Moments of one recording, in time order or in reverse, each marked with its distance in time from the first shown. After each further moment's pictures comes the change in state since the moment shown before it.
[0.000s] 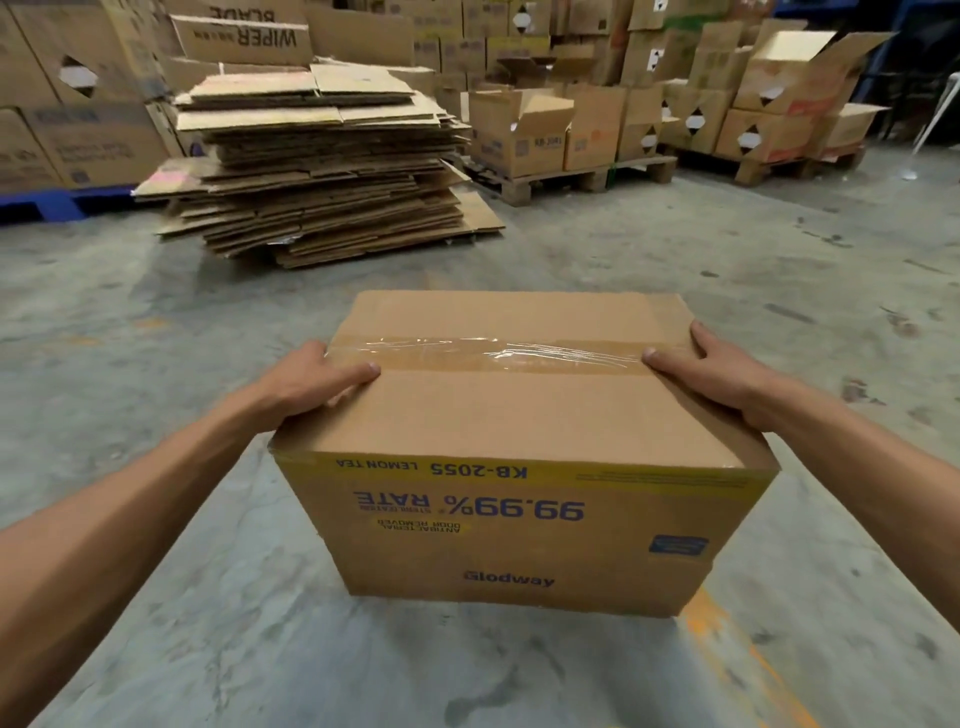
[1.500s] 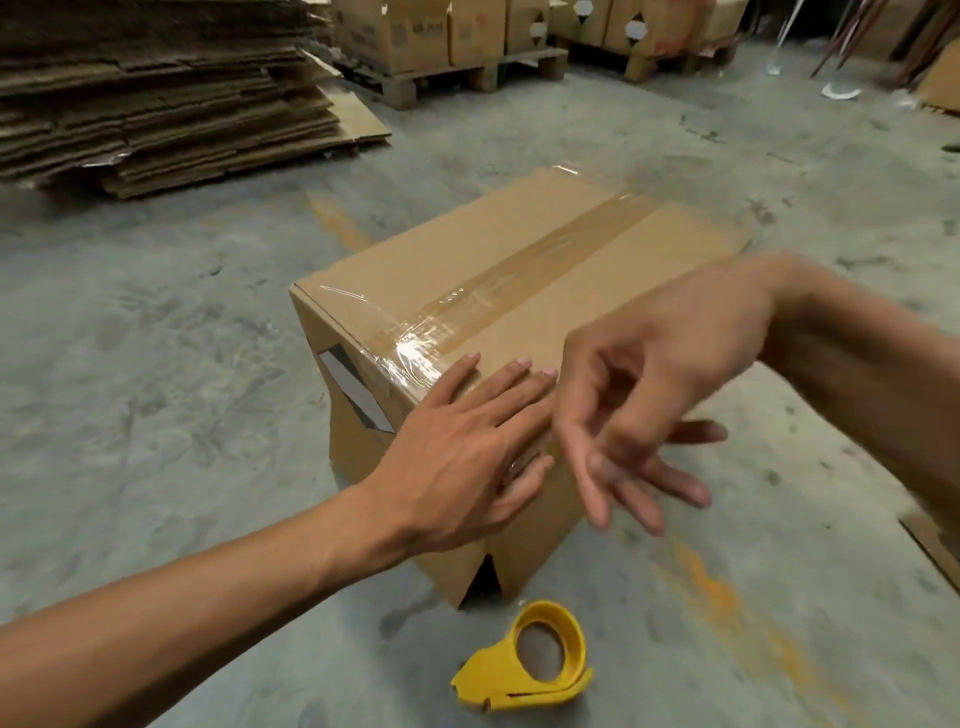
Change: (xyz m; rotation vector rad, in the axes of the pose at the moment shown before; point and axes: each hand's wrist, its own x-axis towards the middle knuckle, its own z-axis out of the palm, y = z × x) left_hand -0.143 0.079 0.170 0.553 -0.059 1.198; right_hand -0.158 -0.060 -0.014 -0.283 -1.248 -0.257
